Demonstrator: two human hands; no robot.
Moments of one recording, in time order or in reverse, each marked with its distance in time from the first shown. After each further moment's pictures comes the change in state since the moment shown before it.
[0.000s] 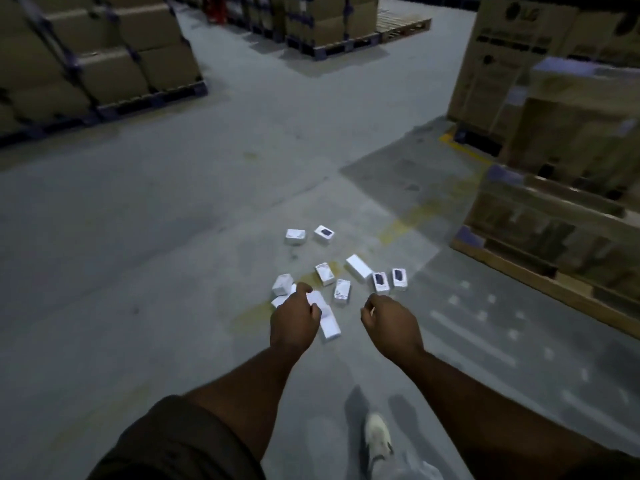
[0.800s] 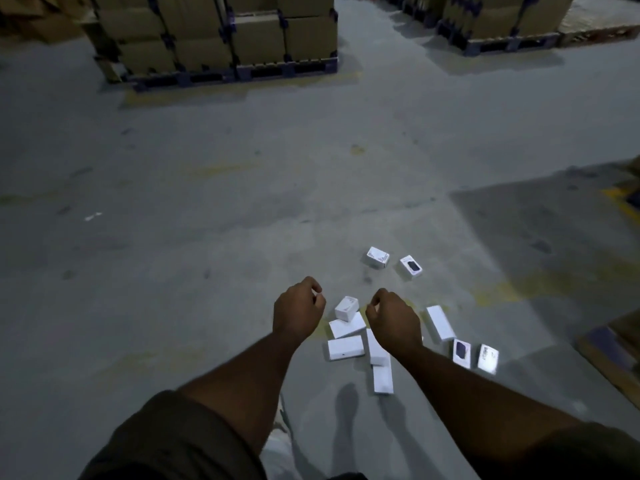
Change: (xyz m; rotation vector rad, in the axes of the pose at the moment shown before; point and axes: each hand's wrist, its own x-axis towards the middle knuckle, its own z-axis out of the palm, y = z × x) left_hand 0.211 -0.141 -0.055 -0.015 0.134 -0.350; right_hand 0.252 -0.158 0.121 0.014 -0.219 -0.241
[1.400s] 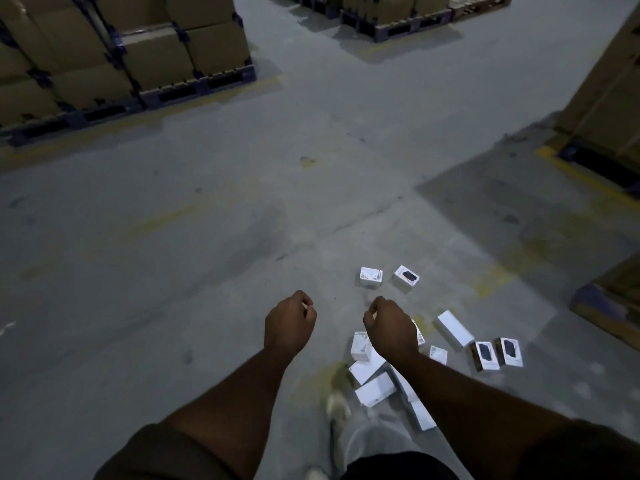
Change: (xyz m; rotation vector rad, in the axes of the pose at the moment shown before) left_hand 0.283 -0.069 -0.043 0.032 -0.209 0.202; right_hand 0.206 -0.131 0.054 0.052 0.092 0.320
